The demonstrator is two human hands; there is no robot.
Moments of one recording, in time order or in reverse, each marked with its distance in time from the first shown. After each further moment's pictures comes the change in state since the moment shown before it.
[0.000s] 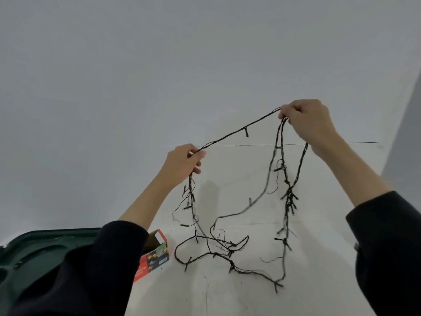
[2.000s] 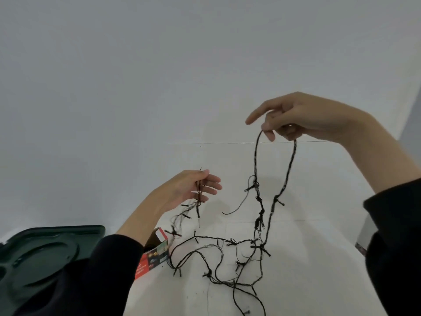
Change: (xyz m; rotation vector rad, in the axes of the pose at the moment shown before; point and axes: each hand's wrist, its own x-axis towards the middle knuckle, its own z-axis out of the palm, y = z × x) left_hand -0.022 -0.025 0.010 -0.561 -0.533 -0.297; right_hand -0.007 -0.036 -0.022 0.122 -0.825 -0.119
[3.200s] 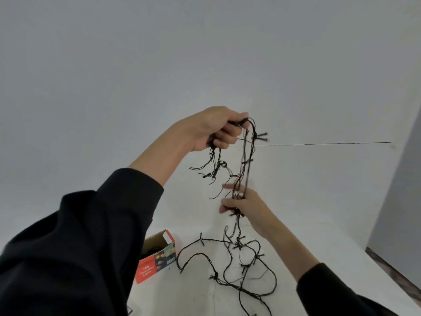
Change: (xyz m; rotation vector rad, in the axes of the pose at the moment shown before) left_hand -0.010 0.137 0.040 0.232 -0.127 0.085; right_hand 0.027 0.121 0.169 0.614 0.231 0.195
